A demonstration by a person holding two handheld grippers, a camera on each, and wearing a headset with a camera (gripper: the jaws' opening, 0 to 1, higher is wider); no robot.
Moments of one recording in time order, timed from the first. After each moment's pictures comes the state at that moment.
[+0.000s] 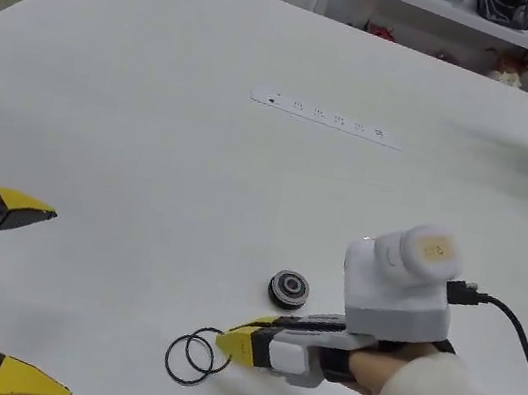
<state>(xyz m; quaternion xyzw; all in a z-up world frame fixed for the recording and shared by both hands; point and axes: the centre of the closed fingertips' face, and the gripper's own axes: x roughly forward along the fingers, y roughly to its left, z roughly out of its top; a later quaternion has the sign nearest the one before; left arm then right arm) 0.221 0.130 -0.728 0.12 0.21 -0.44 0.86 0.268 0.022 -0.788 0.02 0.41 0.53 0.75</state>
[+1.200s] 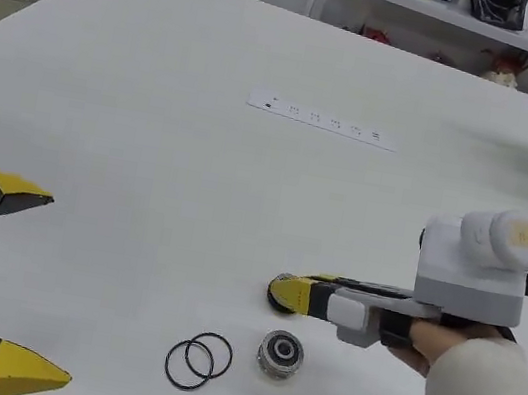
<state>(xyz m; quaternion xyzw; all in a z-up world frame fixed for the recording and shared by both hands) 0.228 0.134 -0.708 0.13 0.20 -0.44 0.87 0.318 -0.017 -0.743 0.08 0.33 0.47 0.81</state>
